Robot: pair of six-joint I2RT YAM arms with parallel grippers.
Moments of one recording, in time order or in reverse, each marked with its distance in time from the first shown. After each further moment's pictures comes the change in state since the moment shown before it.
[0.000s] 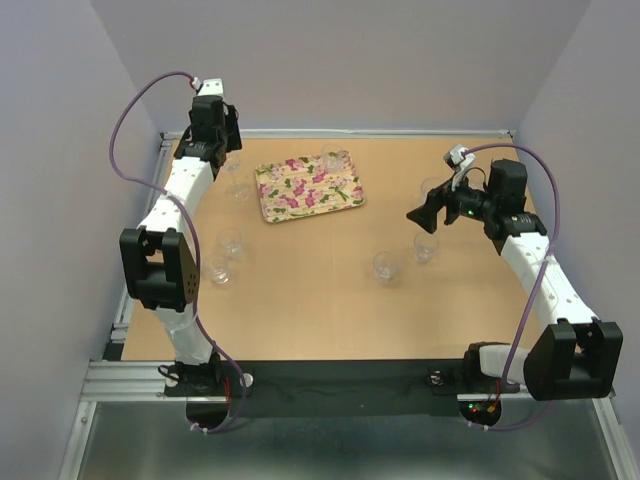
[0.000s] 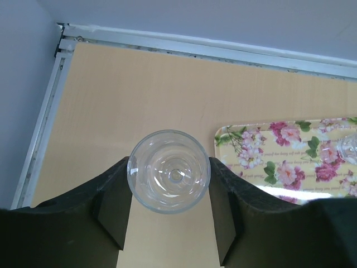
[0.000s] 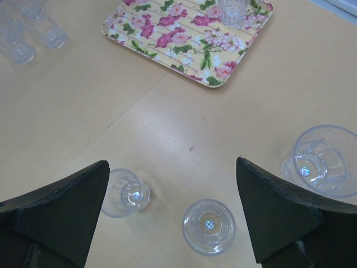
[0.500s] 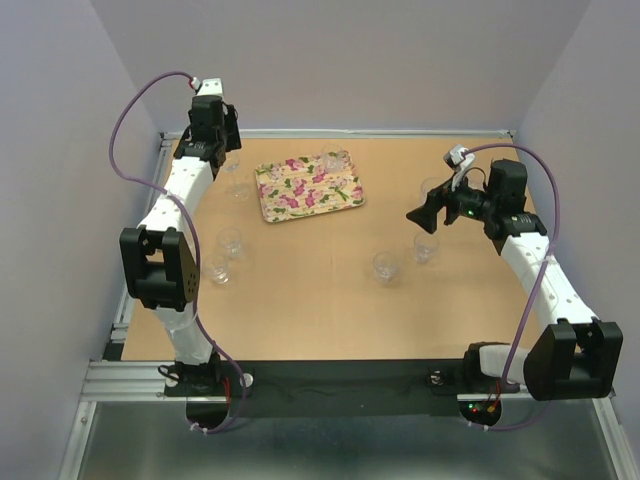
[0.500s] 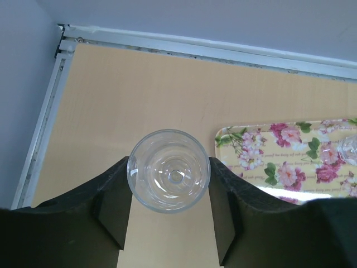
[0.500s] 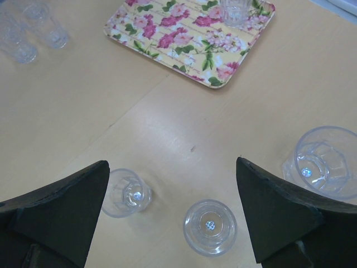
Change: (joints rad) left arm 0.005 0.003 0.000 0.004 0.001 0.000; right arm 0.000 0.000 0.000 0.000 -0.009 0.000
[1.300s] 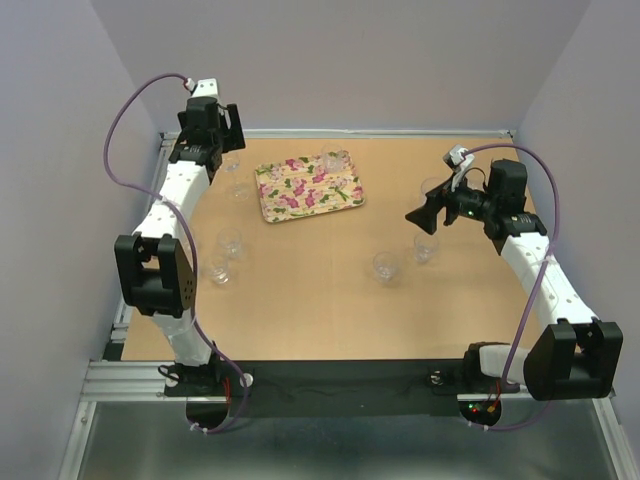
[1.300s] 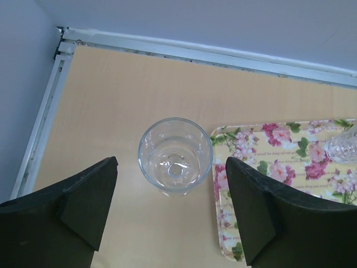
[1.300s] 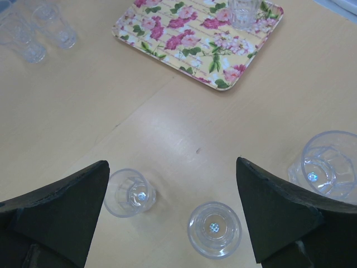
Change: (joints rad) left arm 0.008 -0.064 -0.052 0.021 0.026 -0.019; right arm 0.000 0.000 0.000 -0.001 -0.028 0.000
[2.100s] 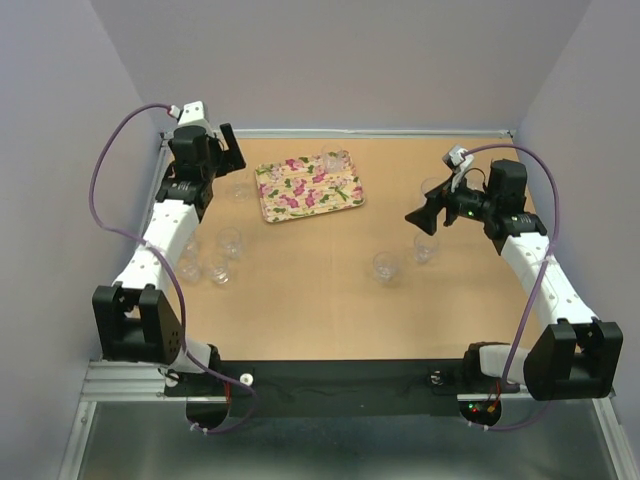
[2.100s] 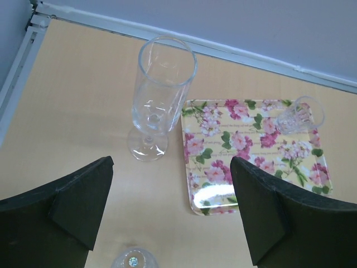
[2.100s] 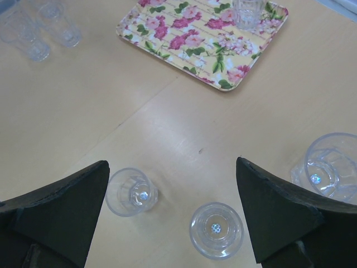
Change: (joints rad) left arm 0.000 -0.338 -0.358 0.097 0.086 -0.137; right arm 0.000 0.000 0.000 -0.005 -0.015 -0.007
